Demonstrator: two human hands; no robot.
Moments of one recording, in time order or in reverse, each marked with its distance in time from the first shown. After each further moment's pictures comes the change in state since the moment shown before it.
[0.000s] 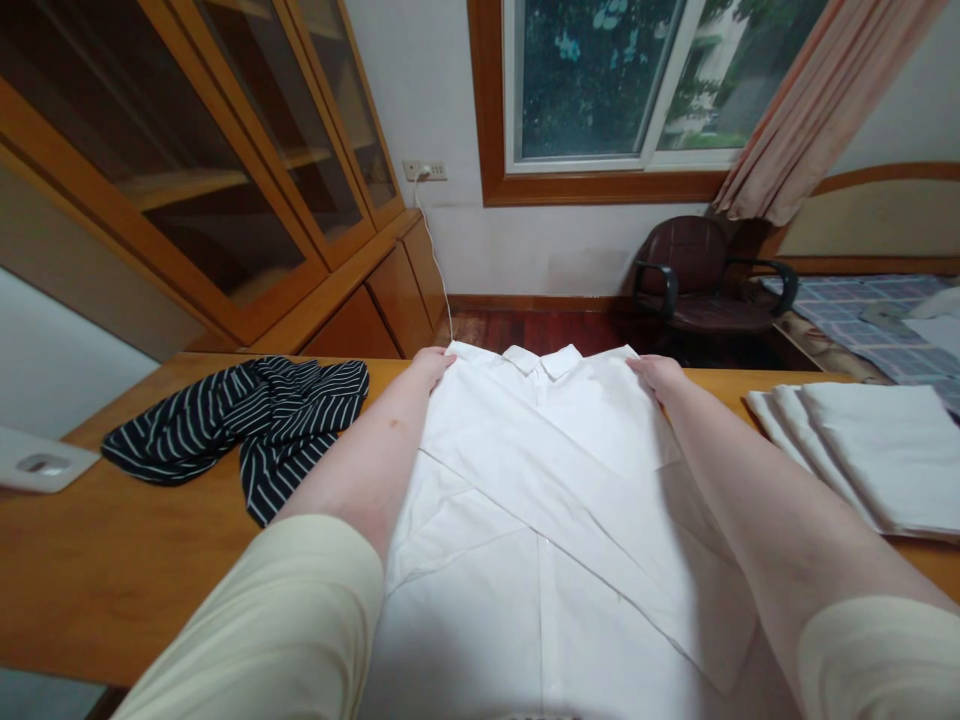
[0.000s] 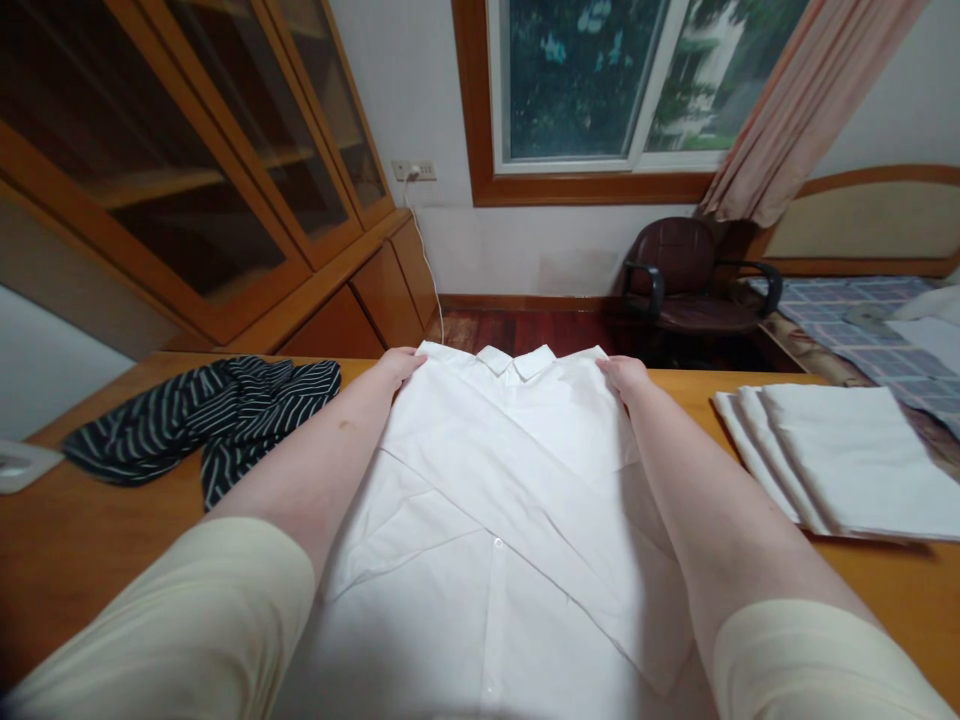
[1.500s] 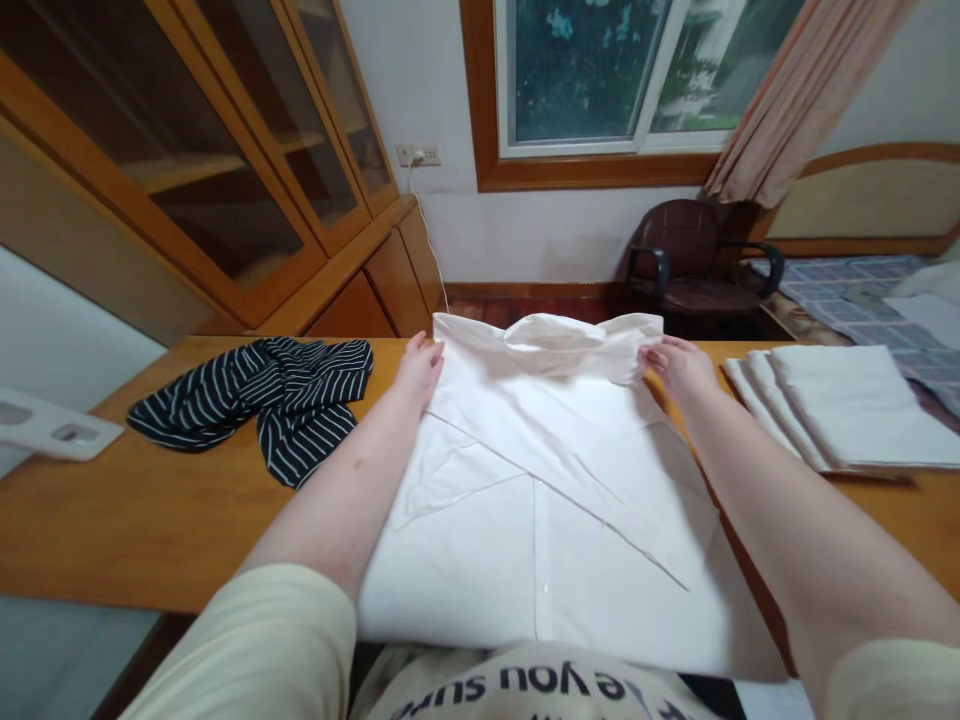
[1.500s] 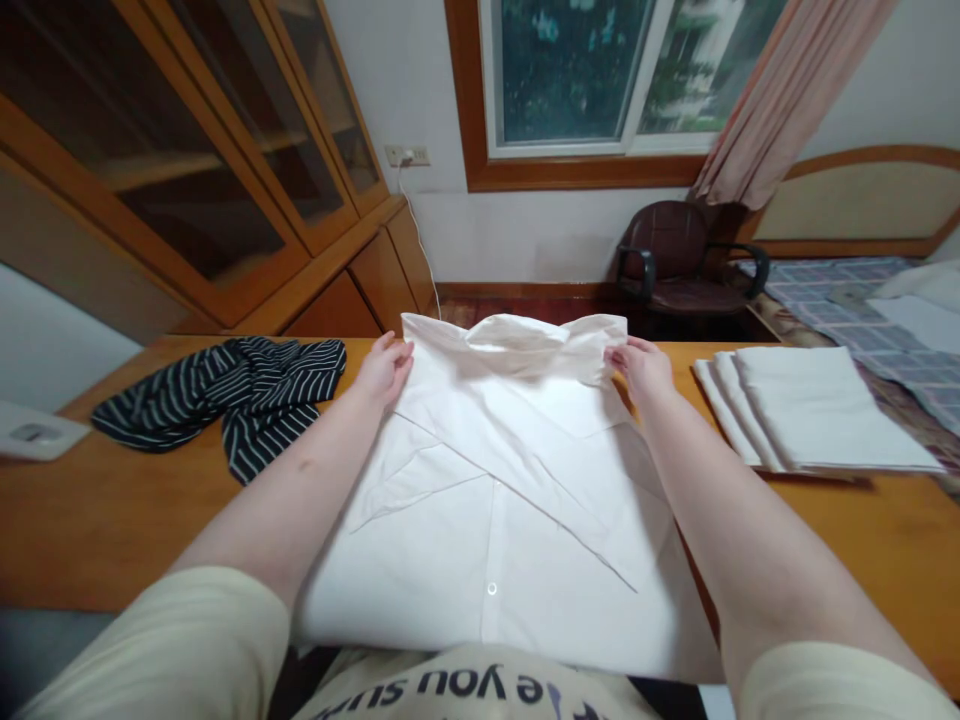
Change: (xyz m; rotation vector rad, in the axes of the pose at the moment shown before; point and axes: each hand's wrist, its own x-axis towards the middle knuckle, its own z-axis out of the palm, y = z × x) left_hand -0.094 -0.023 -0.024 -0.645 -0.083 0.143; right_hand -0.086 0.002 -0.050 0.427 -0.041 -0.194
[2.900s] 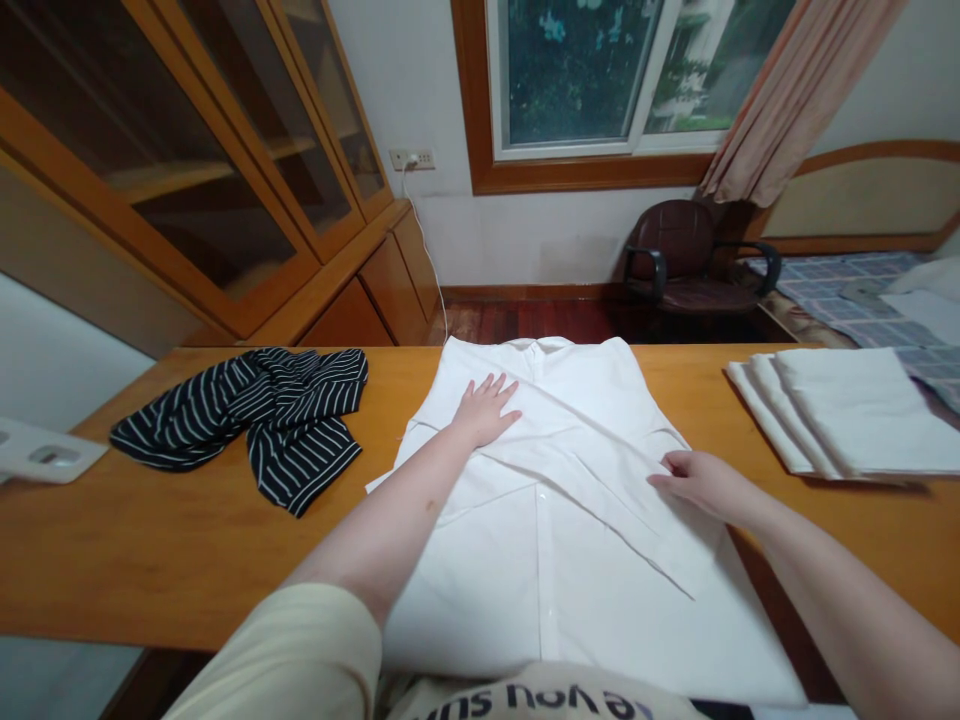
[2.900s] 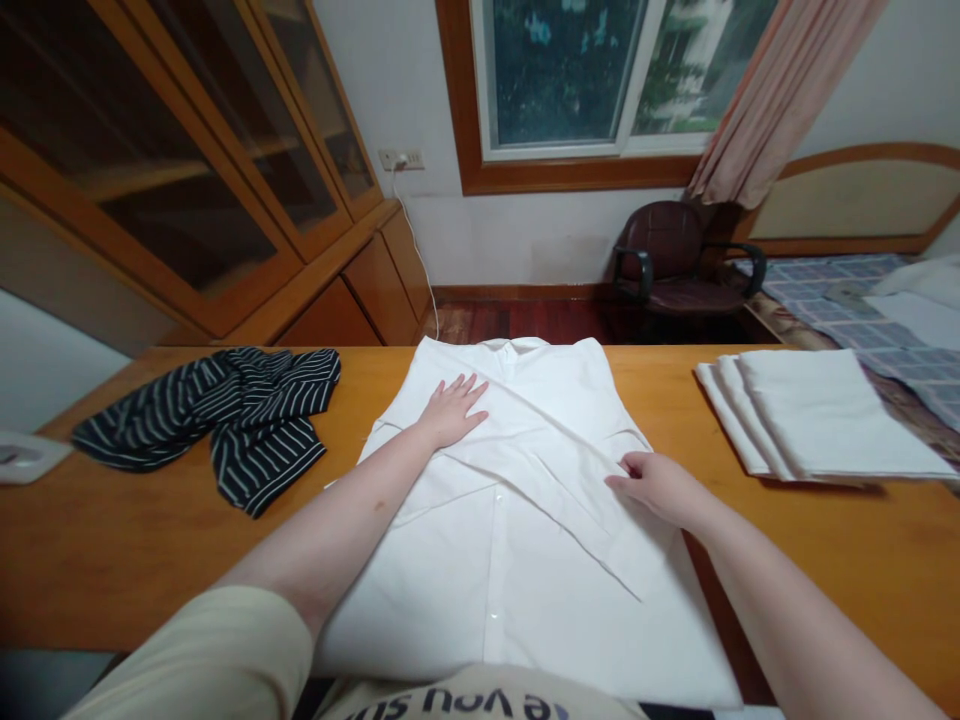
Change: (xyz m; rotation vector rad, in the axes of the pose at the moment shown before) left_hand -0.051 -0.056 0.053 1.557 -0.663 0.547; right_hand -0.112 0.020 -0.071 -1.228 -0.628 -0.003
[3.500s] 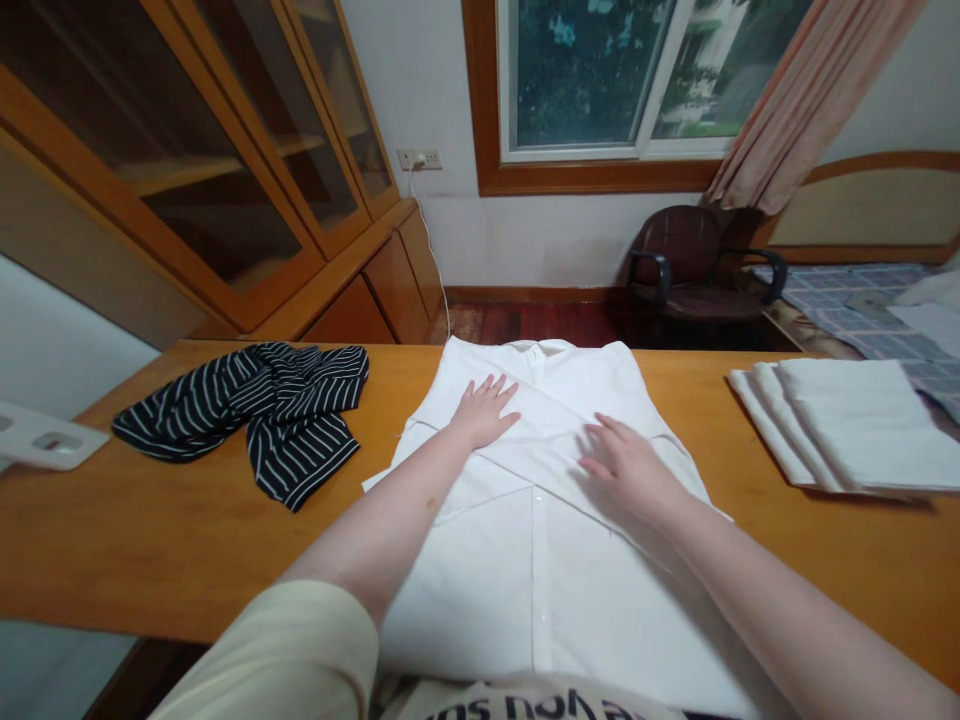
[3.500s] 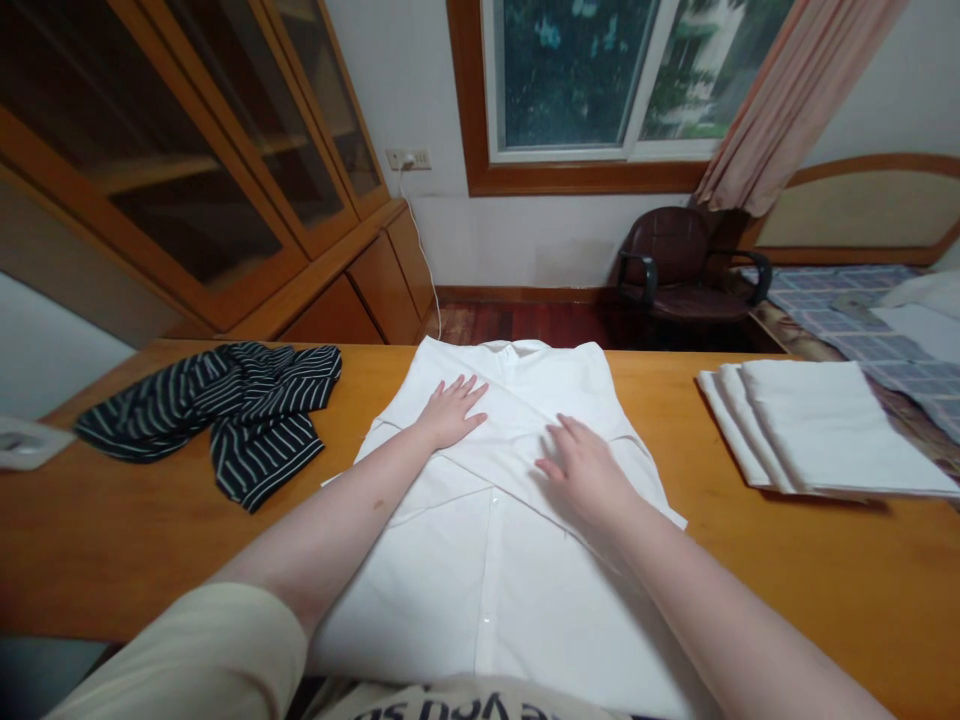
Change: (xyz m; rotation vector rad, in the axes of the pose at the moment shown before) left_hand -0.001 0.001 0.001 0.006 0.012 -0.011; right_hand 0.018 -0.078 0.028 -0.253 0.317 -0.396
